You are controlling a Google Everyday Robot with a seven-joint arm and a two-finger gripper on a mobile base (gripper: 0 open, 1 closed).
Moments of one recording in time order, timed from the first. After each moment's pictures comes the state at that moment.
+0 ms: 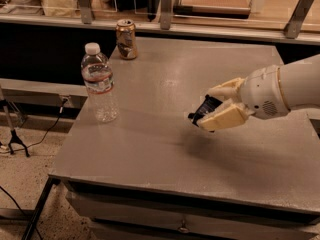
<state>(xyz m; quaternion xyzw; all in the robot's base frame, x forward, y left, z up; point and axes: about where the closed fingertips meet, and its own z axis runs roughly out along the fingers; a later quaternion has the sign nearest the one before) 0.476 -0.116 0.887 -0.52 0.73 0.22 0.38</state>
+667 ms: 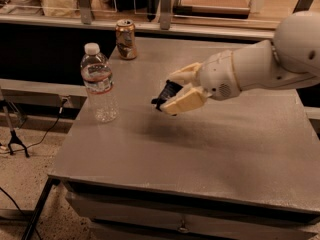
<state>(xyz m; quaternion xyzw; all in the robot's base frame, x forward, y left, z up) 0.516 -0.029 0.900 -0.57 0.65 0.27 0.41</state>
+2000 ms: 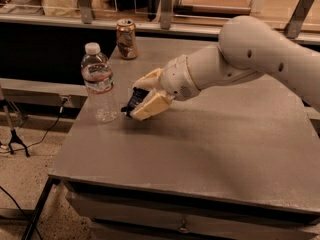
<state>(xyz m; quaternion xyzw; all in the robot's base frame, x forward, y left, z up) 0.529 0.046 0.868 -0.63 0.61 0.30 0.38</state>
